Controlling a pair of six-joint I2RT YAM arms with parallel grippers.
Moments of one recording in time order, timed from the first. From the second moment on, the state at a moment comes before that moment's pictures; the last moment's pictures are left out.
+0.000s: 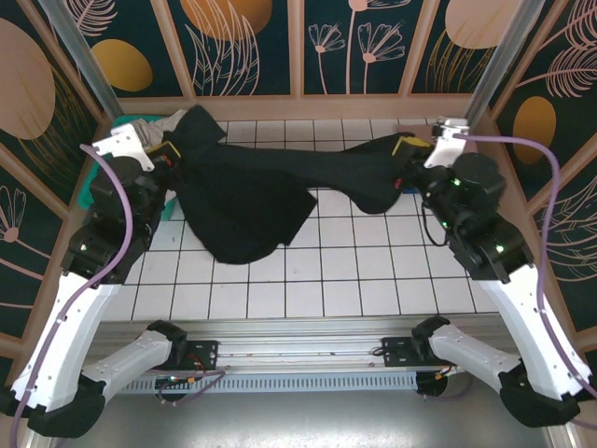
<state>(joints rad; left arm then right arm) -0.42 0.96 1.36 -0.57 -0.39 -0.44 0.51 0.93 1.36 -0.51 0.19 0.32</state>
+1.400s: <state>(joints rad) -0.39 0.79 0.63 -0.27 -0.09 -0.65 0.17 1.05 0.72 -0.51 -0.01 0.55</state>
